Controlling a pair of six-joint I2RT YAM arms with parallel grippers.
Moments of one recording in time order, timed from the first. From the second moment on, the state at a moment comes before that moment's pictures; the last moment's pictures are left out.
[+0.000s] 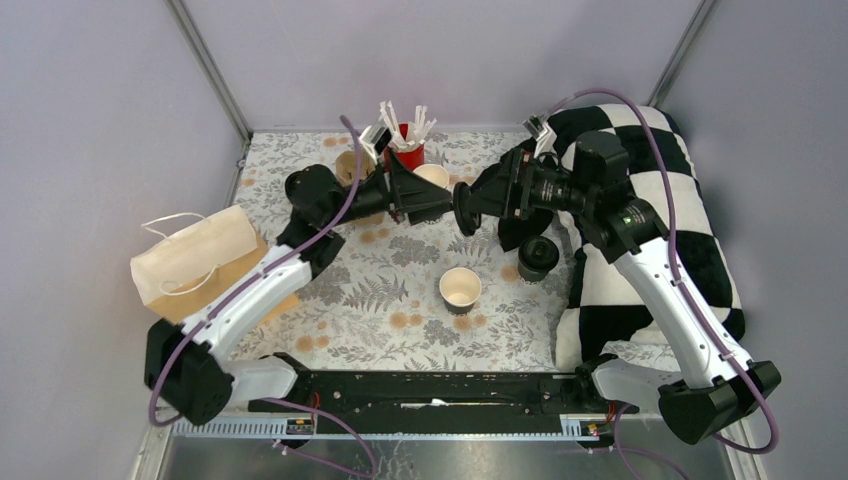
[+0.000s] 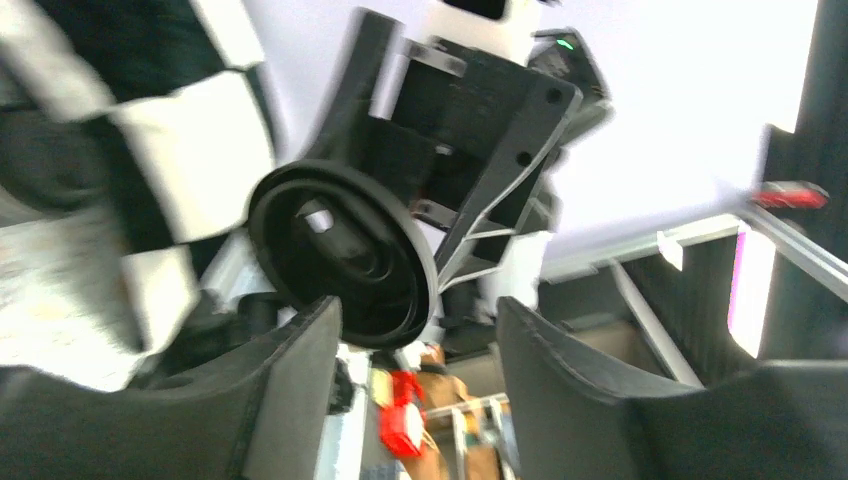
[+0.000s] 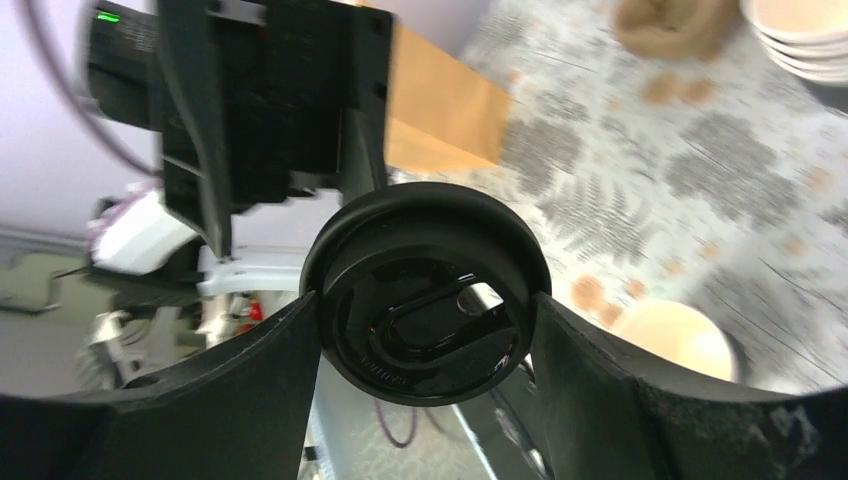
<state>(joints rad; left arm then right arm) -0.53 1.19 1.00 0.36 0.77 -1.40 0.41 1.17 1.32 -0.49 -0.74 0.66</state>
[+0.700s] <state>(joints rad) -0.45 1.05 0.92 -0.54 0.46 -0.96 0.99 1.50 1.33 -1.00 0.15 0.38</state>
